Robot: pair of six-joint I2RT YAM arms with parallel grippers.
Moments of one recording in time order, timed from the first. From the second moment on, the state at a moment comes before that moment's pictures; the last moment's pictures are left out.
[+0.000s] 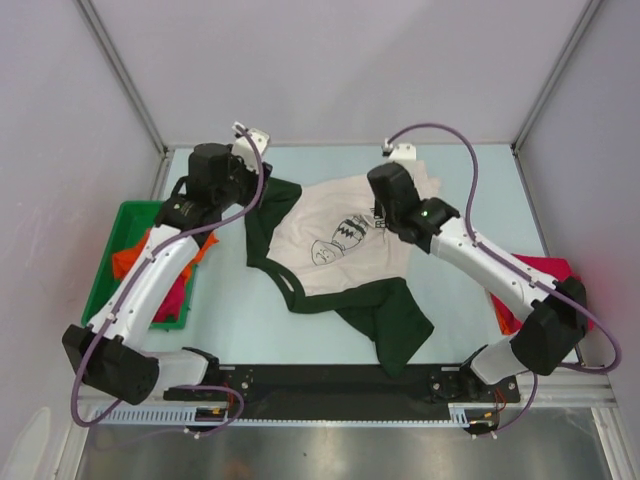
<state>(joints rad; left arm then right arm) -0.35 1.27 1.32 -0.44 -0.01 0.24 0.66 1.50 1.41 -0.47 0.60 0.37</state>
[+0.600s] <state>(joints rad) -0.44 1.45 1.07 -0.62 0.15 0.21 0.95 1.45 0.98 -0.64 0.56 0.82</state>
